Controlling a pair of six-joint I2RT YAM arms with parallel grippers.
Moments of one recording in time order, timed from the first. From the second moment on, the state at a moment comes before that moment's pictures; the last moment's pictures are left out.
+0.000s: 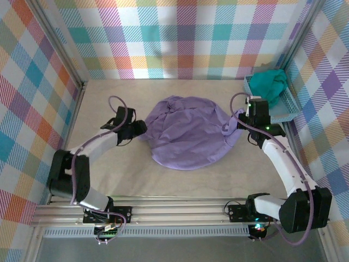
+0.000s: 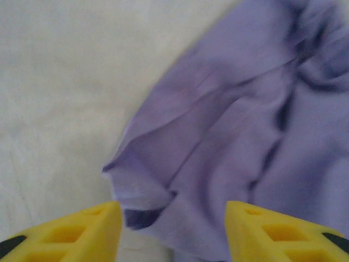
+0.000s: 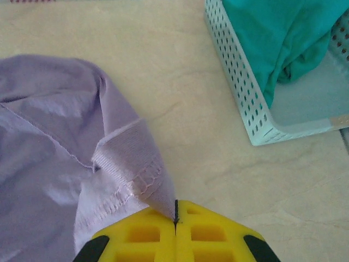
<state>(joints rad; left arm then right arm) -0.26 1.53 0.92 -0.32 0.03 -0.64 0.16 1.19 0.99 -0.53 0.19 0.14</state>
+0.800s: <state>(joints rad) -0.13 1.50 1.15 -0.35 0.07 -0.64 0.07 1.20 1.19 -0.52 0.15 0.12</state>
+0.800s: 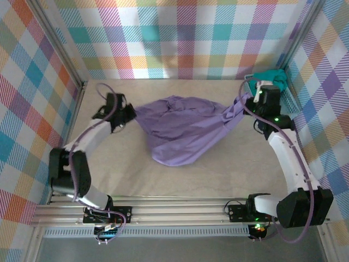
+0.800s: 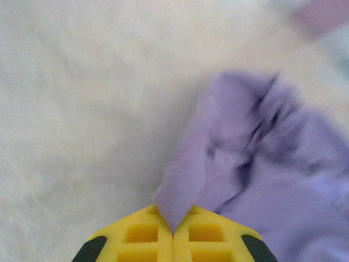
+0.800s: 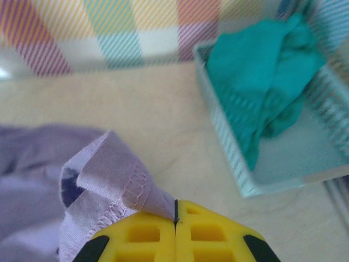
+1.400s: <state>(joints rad) 0.01 1.25 1.44 -0.46 0.08 -0.63 -0.03 1.20 1.46 -0.56 0.05 0.07</state>
